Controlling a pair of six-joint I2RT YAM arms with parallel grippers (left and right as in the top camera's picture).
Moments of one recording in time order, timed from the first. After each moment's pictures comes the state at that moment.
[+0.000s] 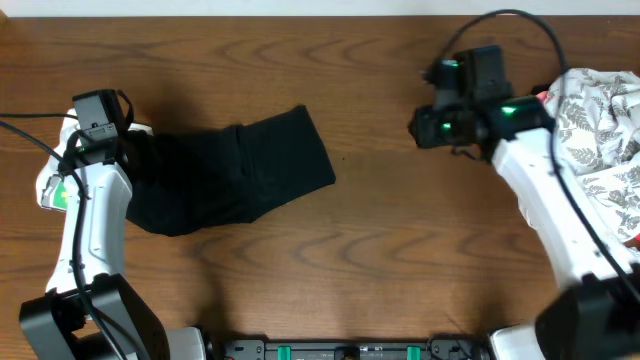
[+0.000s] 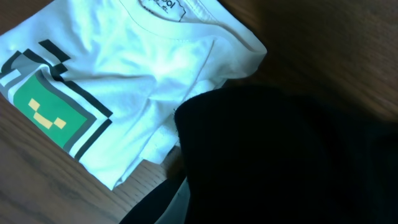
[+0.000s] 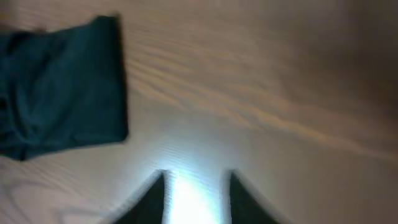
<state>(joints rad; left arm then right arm) 0.29 1.54 1.11 -0.65 -0.17 -0.20 0.26 1.65 1.39 -0.78 -0.22 0.09</state>
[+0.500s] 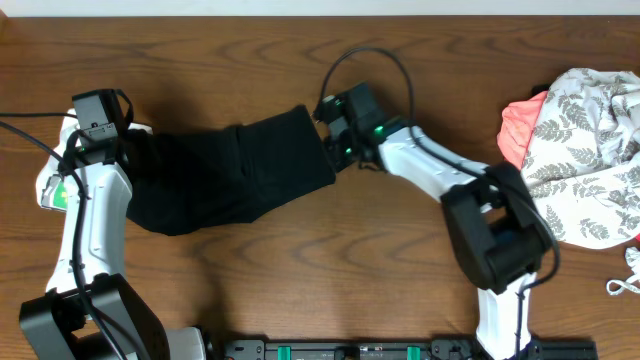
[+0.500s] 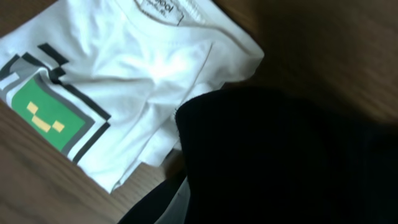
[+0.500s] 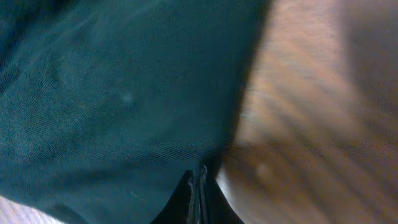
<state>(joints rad) 0.29 1.54 1.11 -0.63 -0.16 -0.20 0.55 2.11 1.39 -0.33 -0.29 0.02</state>
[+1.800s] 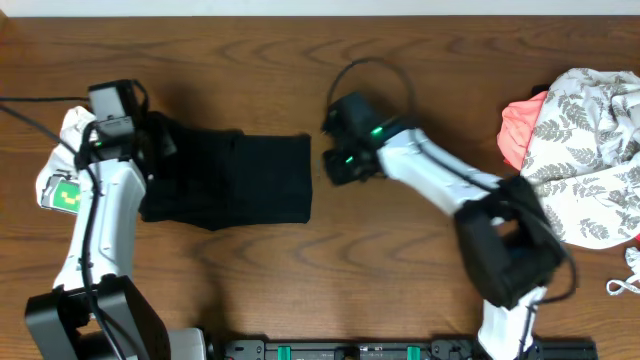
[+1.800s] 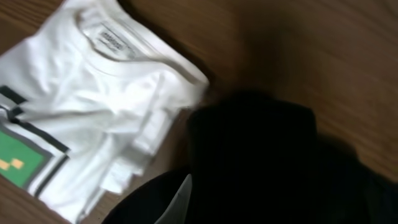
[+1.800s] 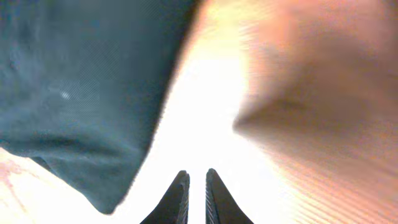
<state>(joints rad) 0.20 1.54 1.12 -0.56 -0.14 -0.20 0.55 2.00 1.39 -0.63 -0.28 0.25</state>
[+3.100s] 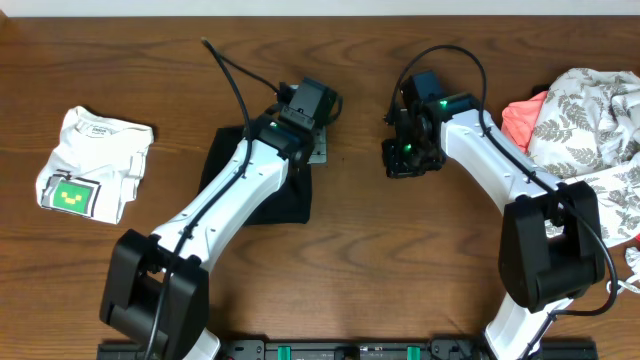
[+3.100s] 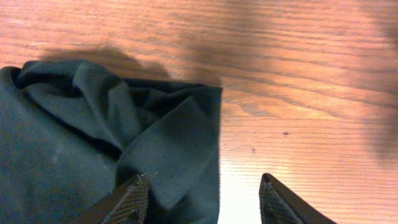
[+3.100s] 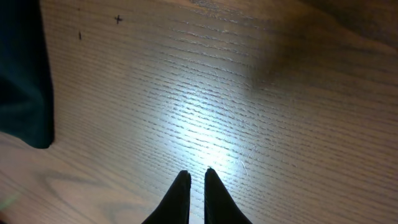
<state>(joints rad) -0.52 1.73 1.34 -0.74 -0.22 -0.48 0.32 1.92 1.39 -0.92 -0.27 0.17</state>
